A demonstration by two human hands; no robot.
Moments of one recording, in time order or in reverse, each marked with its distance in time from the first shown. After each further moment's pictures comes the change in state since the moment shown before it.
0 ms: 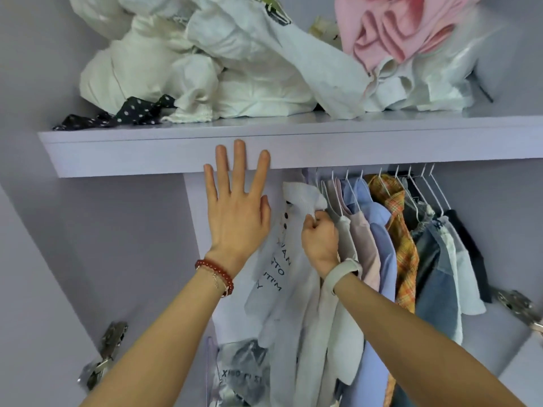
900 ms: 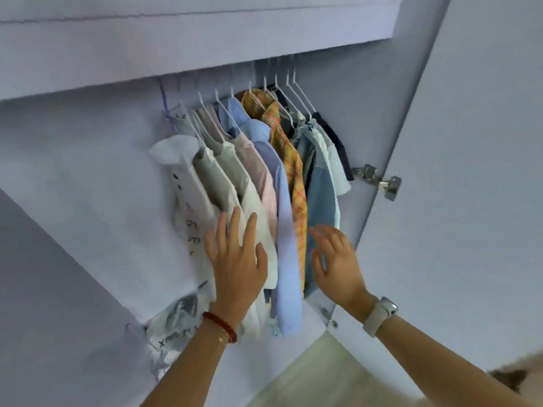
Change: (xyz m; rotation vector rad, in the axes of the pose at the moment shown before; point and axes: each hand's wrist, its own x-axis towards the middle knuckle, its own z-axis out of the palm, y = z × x) left_hand -0.157 0.099 0.051 -0.557 -0.495 0.044; right_hand -0.160 0.107 -0.135 -0.636 0.051 -0.109
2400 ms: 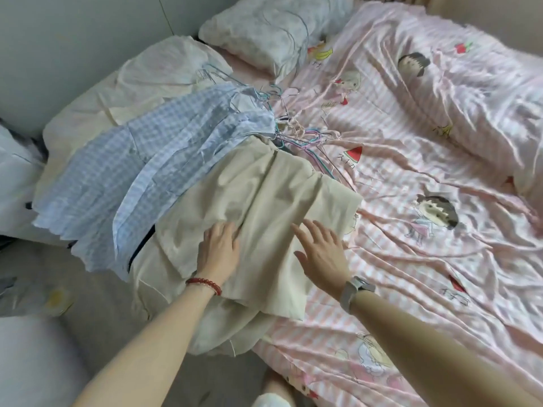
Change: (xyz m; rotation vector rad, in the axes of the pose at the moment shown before) left_hand -0.420 0.830 0.271 -0.342 -1.156 1.454; right_hand -0.650 0.422 -0.379 -0.524 0.245 1.690
